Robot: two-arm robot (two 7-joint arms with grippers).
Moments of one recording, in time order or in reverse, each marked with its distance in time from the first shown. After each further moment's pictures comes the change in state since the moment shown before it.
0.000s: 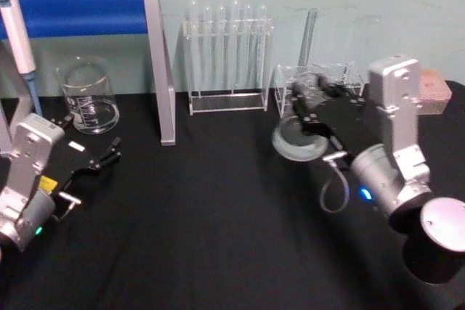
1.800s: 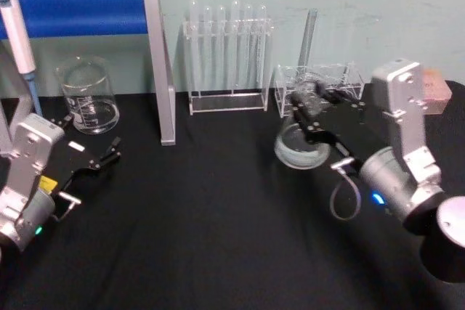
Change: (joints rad) left arm 0.000 0.000 0.000 0.000 0.000 0.000 0.000; right arm -0.008 0.024 0.032 -0.007 -0.015 0.017 0.123
